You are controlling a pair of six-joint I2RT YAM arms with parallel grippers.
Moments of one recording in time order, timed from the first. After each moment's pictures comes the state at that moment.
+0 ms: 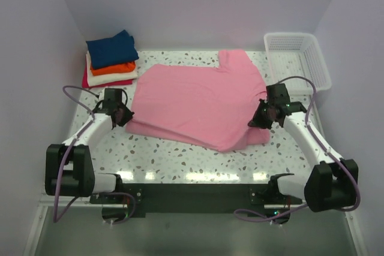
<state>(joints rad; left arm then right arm) -0.03 1.31 0.71 -0.37 -0.13 -0.77 0.15 1.19 0.88 -0.76 -0.10 0.62</state>
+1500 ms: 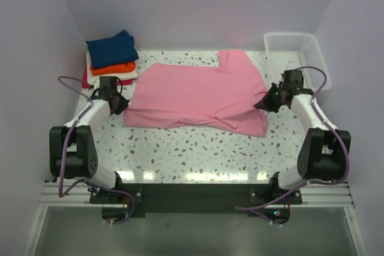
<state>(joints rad) 0.04 1.51 0.90 -0.33 -0.14 -0.77 -0.10 1.50 1.05 -0.56 -0.31 0.57</state>
